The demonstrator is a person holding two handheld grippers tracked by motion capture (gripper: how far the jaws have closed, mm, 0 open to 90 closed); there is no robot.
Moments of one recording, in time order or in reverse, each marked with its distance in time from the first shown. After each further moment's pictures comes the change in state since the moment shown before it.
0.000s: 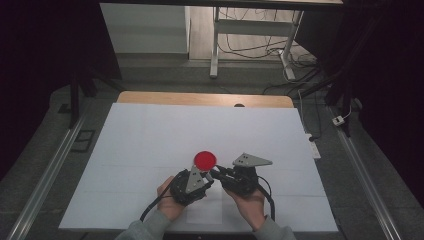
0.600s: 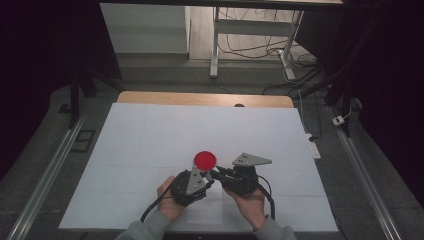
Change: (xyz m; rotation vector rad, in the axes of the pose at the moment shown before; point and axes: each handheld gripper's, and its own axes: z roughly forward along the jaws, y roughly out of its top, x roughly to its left) left arm -0.002 0.002 -0.002 -0.007 0.018 0.019; right arm -0.001 0.000 0.001 0.013 0.016 0.006
